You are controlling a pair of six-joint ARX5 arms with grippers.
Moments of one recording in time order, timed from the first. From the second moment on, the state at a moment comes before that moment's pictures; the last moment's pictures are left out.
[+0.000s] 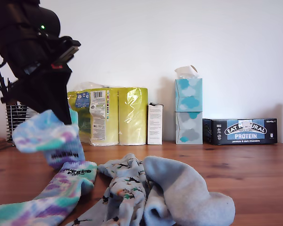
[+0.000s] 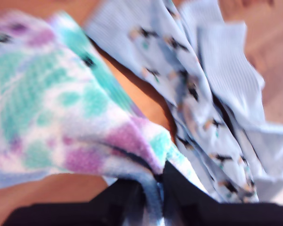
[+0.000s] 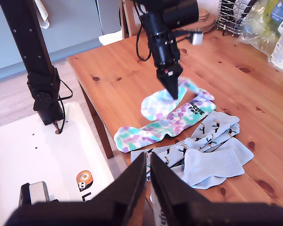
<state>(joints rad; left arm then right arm) -0.38 1.64 1.22 -0.92 0.45 0.00 0.69 0.61 1.28 -1.17 -0.36 -0.18</state>
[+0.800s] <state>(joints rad) -0.39 1.65 1.07 -0.84 0.47 -0.02 0.69 0.61 1.28 -1.17 -0.36 -0.18</state>
